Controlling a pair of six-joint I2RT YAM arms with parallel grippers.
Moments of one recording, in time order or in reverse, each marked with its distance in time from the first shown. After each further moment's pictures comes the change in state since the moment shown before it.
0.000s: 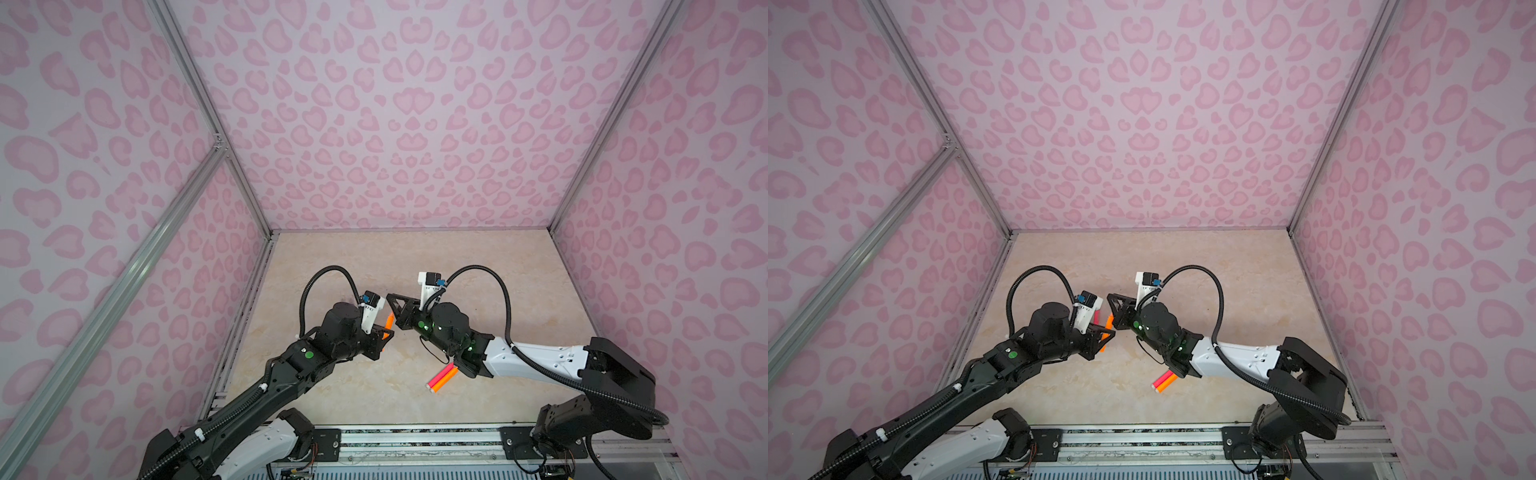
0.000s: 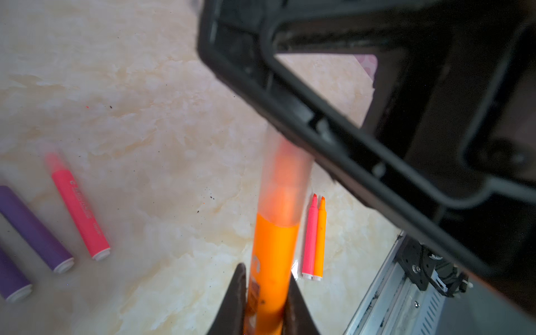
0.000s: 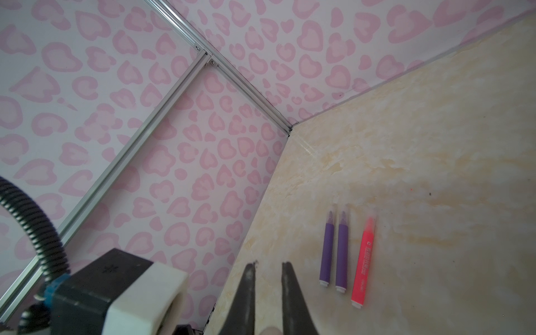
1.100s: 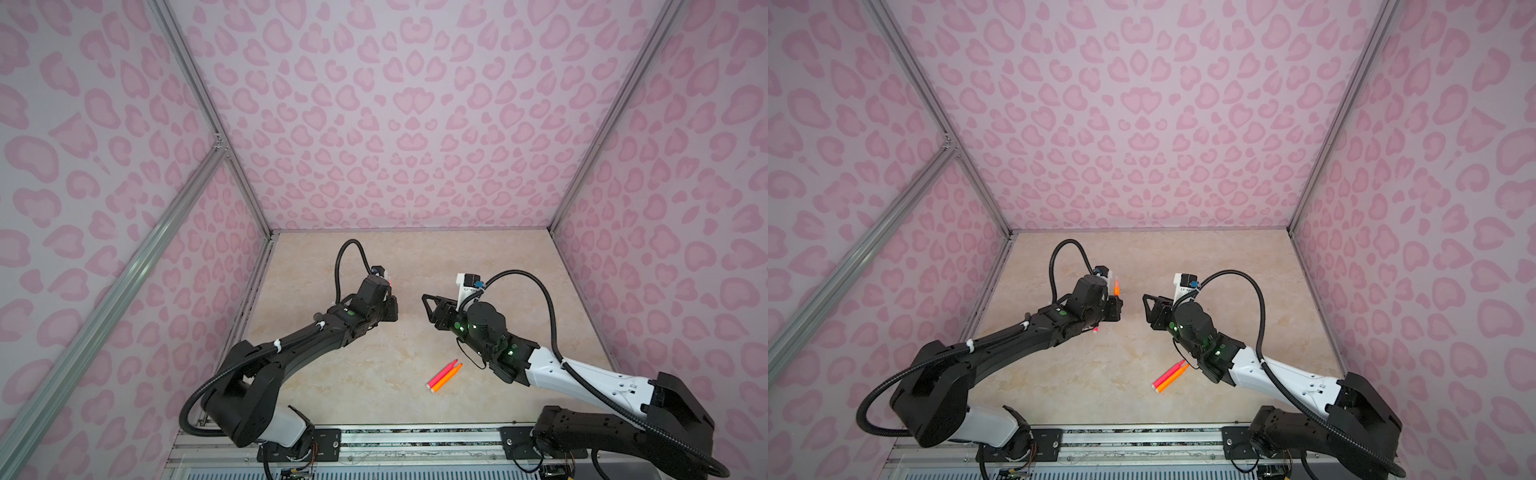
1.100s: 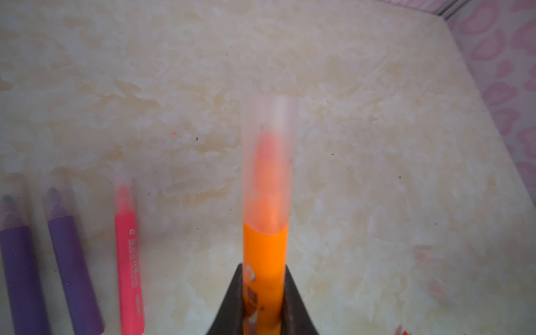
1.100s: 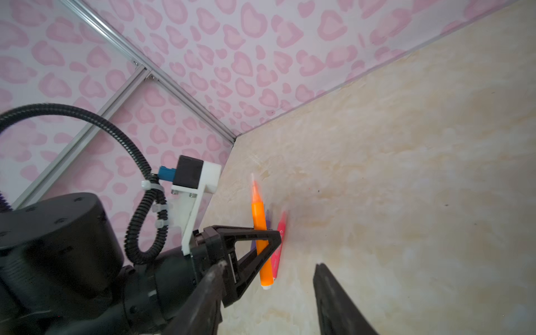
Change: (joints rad) left arm 0.010 0.594 0.296 0.091 -0.343 -0.203; right arm -0.146 -0.336 -0.140 -0.321 0.092 -0.072
